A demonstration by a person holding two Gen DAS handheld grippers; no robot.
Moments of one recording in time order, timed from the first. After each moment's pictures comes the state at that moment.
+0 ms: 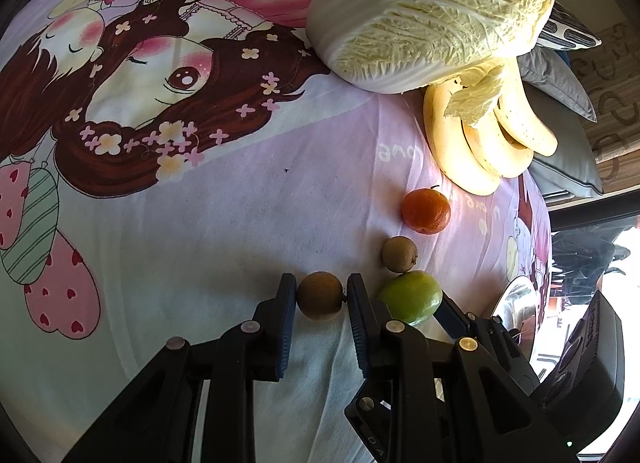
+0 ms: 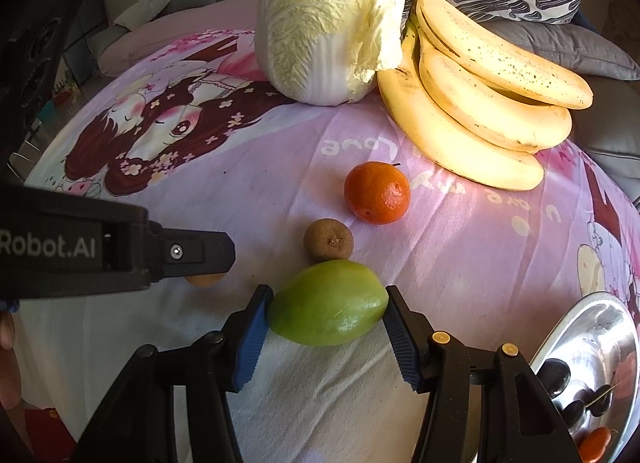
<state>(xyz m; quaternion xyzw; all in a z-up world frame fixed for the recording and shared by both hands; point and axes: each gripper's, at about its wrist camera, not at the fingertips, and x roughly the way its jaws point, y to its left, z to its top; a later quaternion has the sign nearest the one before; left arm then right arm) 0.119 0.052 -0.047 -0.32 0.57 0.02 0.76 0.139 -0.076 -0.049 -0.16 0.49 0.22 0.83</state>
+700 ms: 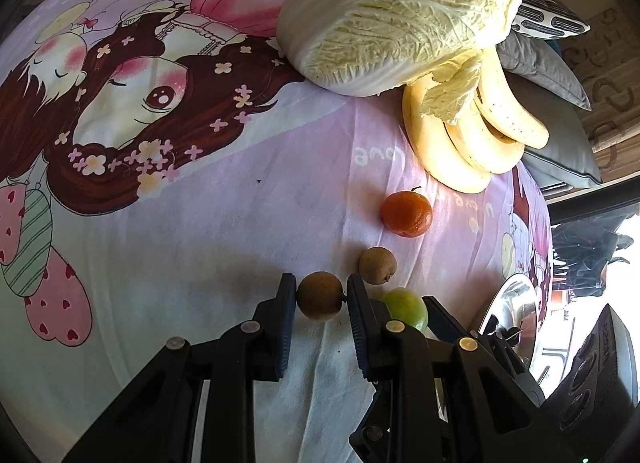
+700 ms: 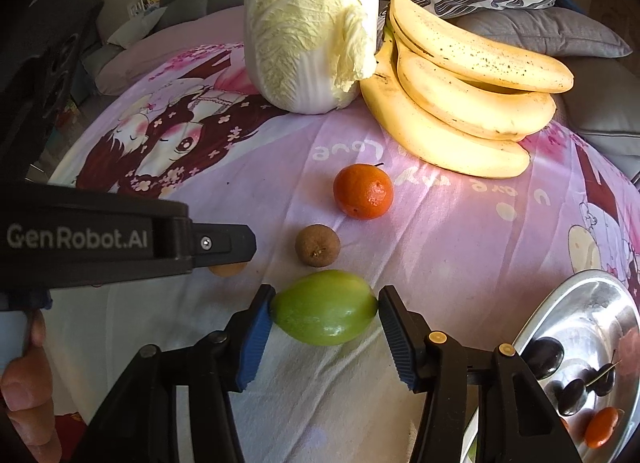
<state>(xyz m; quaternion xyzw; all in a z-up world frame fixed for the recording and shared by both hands) 0.129 0.042 -0.037 -0.30 0.56 0.01 0.77 0.135 -0.091 -0.033 -0.12 0.50 0.22 0.83</state>
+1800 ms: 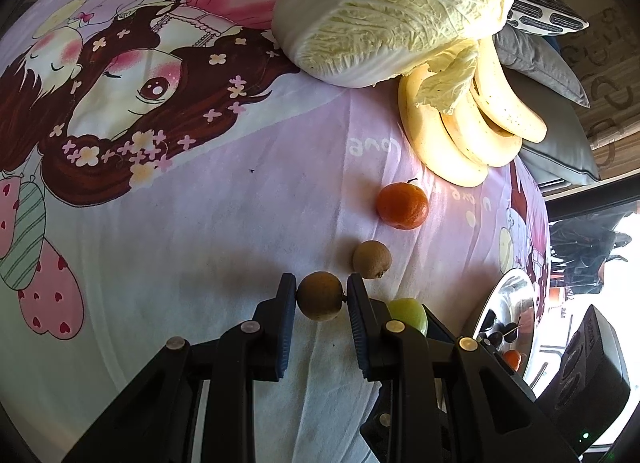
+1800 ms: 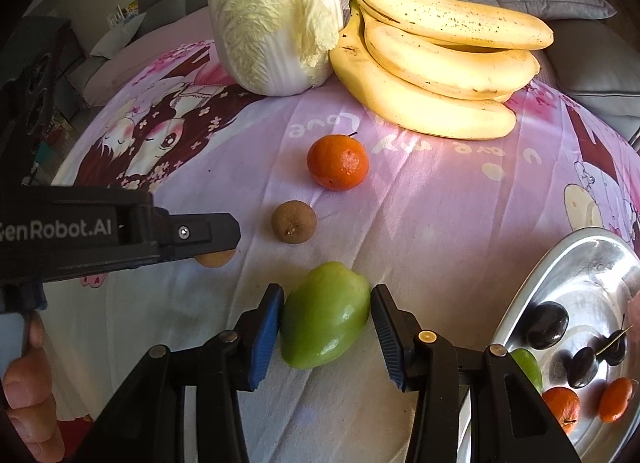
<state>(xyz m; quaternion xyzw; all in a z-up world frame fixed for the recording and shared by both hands) 0.128 0.037 -0.040 -0.30 0.57 0.01 0.76 0.134 -0.103 -0.037 -0.09 0.53 0.20 0.82</state>
